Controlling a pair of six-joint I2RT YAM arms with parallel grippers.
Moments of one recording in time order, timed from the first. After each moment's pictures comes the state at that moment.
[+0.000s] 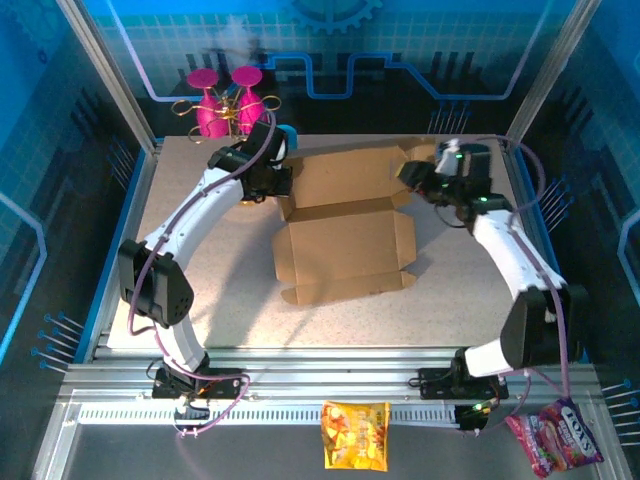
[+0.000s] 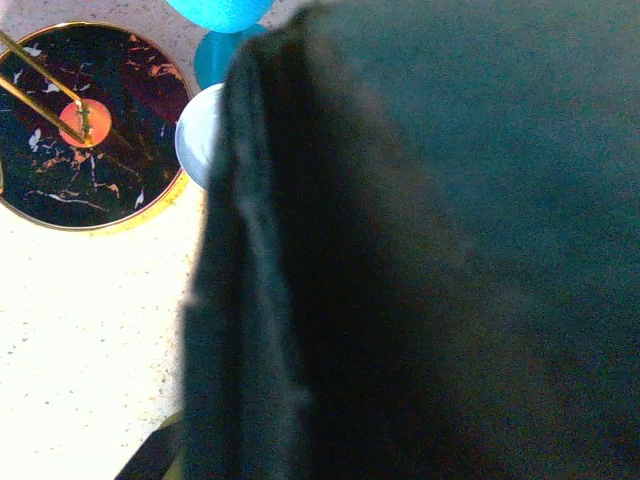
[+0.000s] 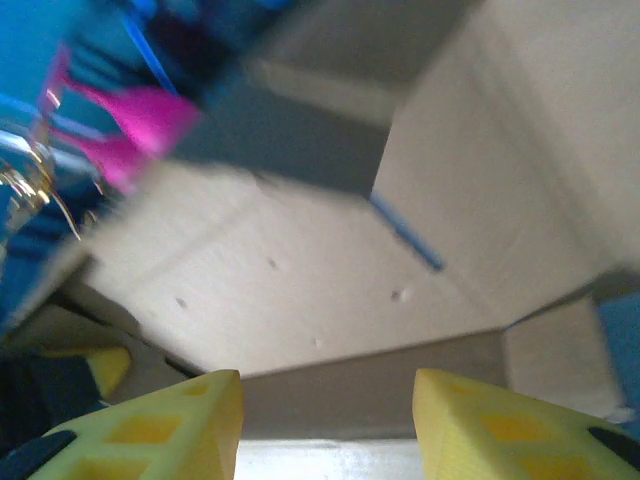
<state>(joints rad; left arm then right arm) -0.37 1.77 1.72 -0.92 -0.05 -0.29 0.02 1.39 1.15 -0.24 -0.52 0.65</state>
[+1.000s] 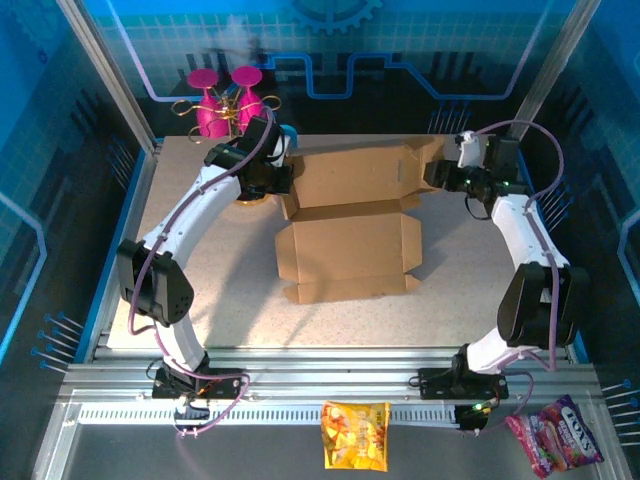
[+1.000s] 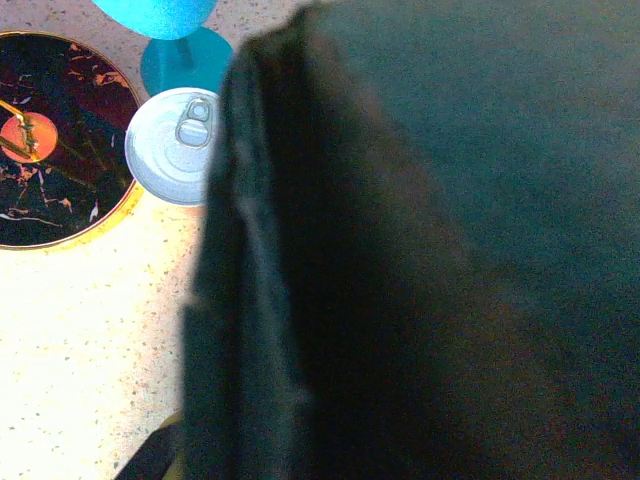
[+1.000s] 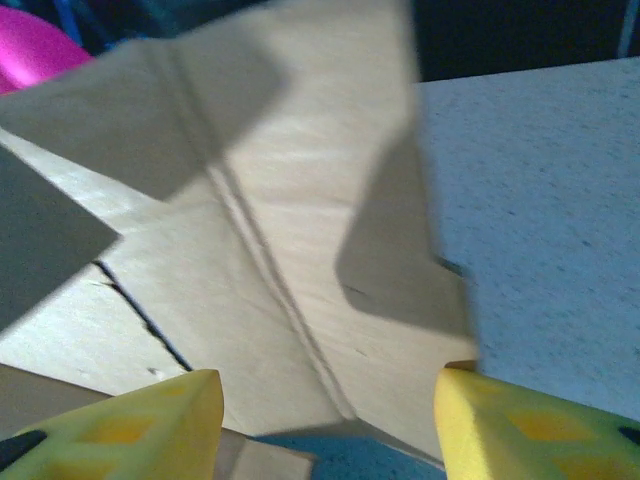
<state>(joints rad) -0.35 1.77 1.75 -0.93 0.05 -0.25 -0.14 1.55 1.25 -0.35 -0.57 0.09</state>
